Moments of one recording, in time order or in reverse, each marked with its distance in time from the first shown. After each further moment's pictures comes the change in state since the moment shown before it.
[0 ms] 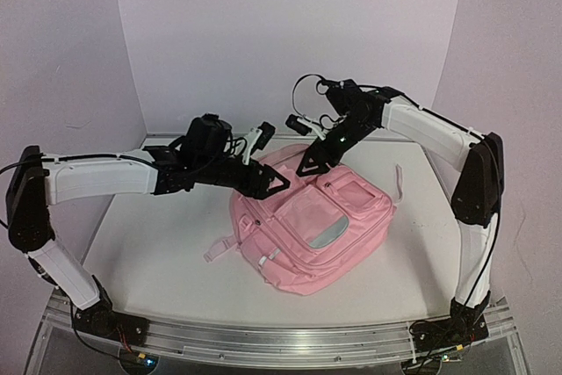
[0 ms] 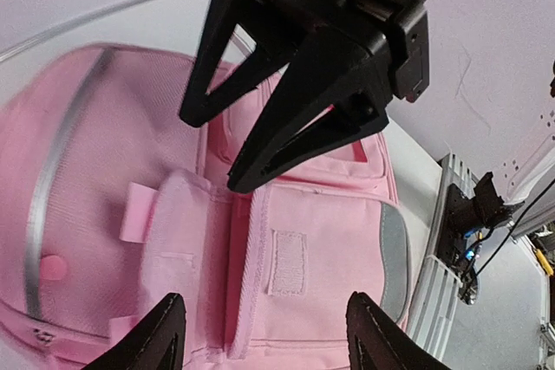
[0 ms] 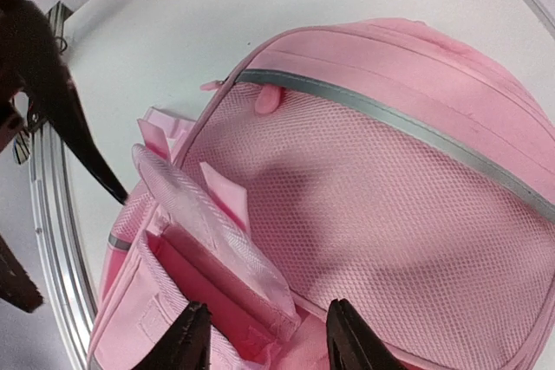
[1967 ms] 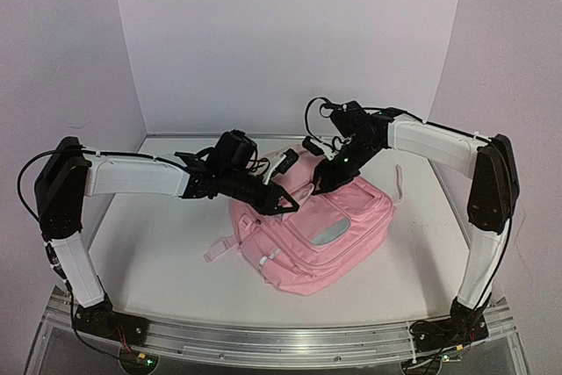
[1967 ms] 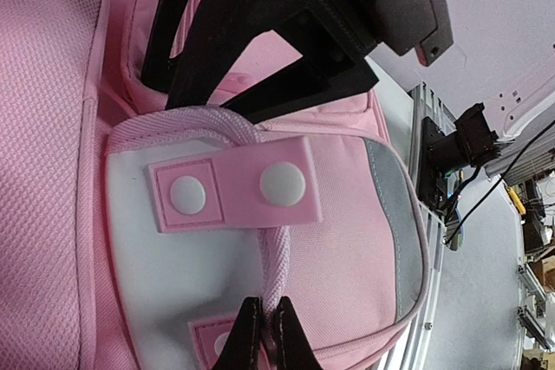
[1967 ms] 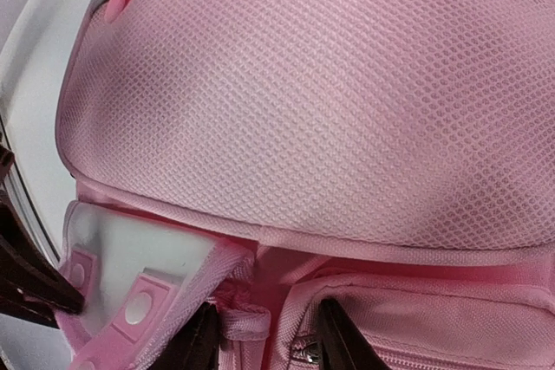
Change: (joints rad) left arm -0.031 0.209 0.077 -0.017 0.206 0.045; right arm 0.022 -0.111 -0.307 0.122 0.181 0.324
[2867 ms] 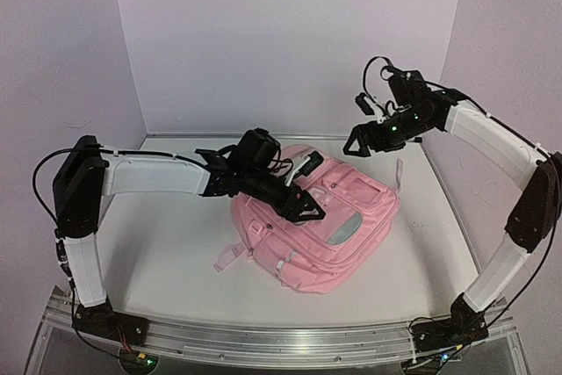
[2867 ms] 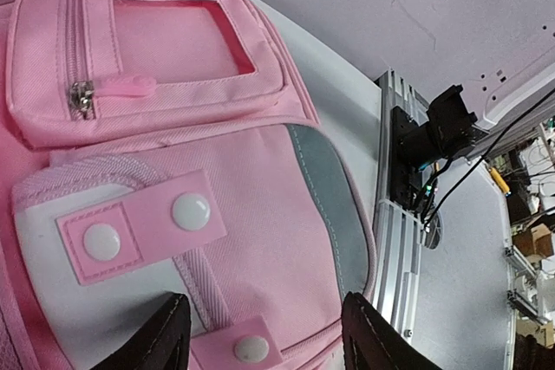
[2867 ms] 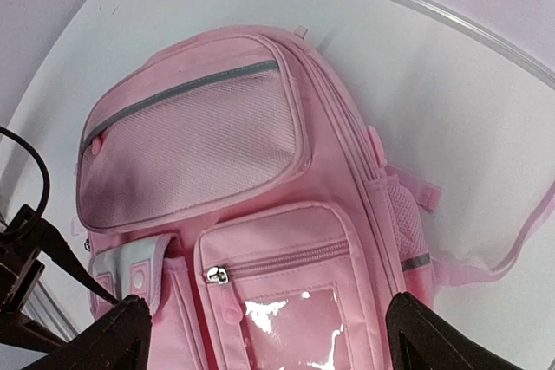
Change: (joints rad) left arm -0.073 0.111 0.176 -0.063 0.040 0.021; right arm -0.194 -0.289 -0.067 0.025 0.071 0.057
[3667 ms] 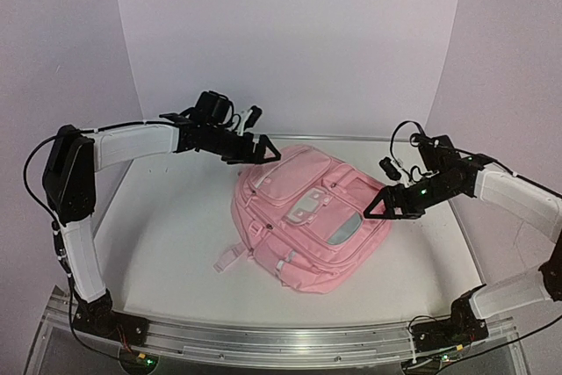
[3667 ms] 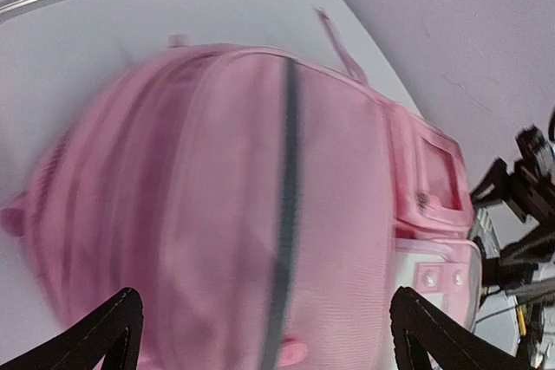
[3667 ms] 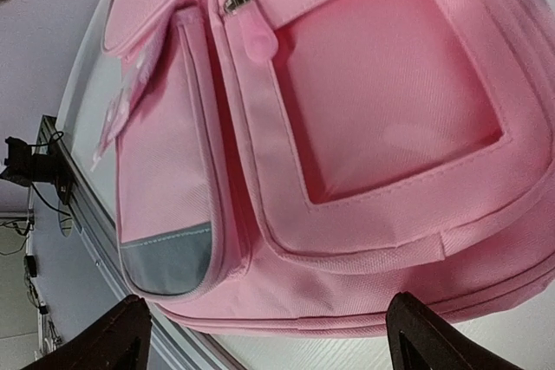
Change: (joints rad) left arm 0.338 -0.008 0.126 -0.179 -0.108 -0.115; right arm -0.092 -0.381 -0.678 0.138 -0.304 0.101
